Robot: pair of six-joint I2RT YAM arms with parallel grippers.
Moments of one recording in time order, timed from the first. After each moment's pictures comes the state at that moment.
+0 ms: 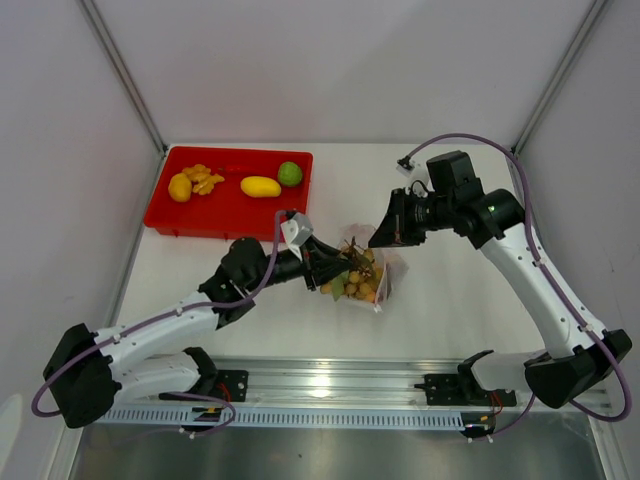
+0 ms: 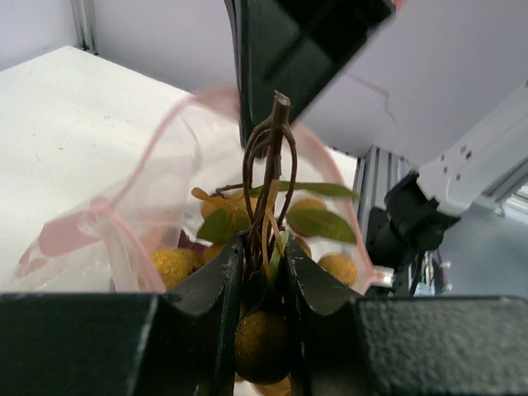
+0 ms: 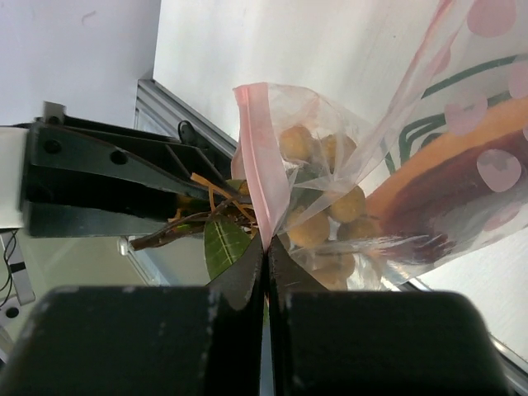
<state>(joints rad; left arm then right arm) -0.83 1.05 0.59 0.55 0.42 -0.27 0.49 1.30 1.50 -0.98 -0.56 0.52</state>
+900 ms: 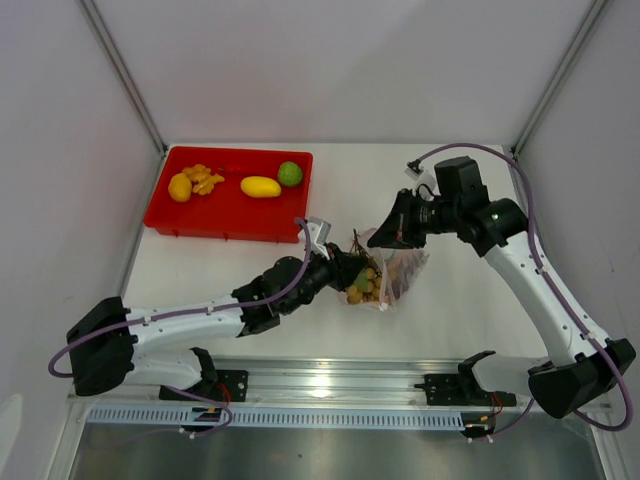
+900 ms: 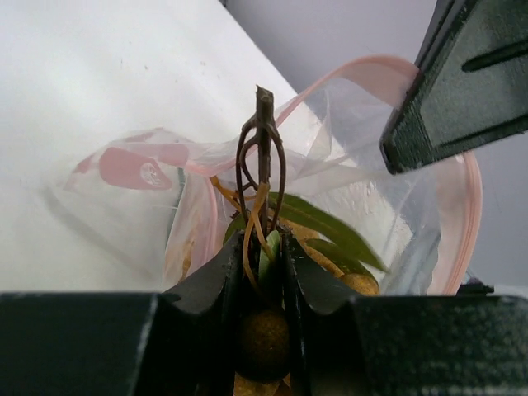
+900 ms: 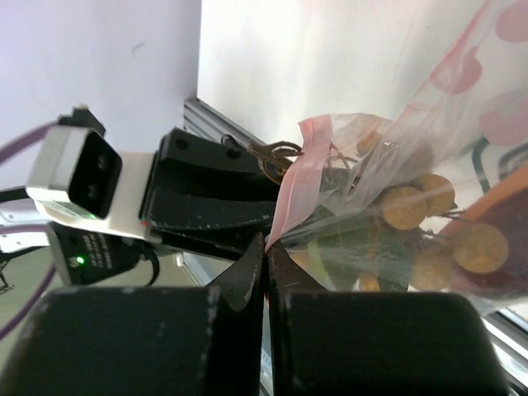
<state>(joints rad) -1.08 1.23 0.68 0.47 -0.25 -0.56 0.46 1.25 1.40 -0.87 -0.62 0.69</state>
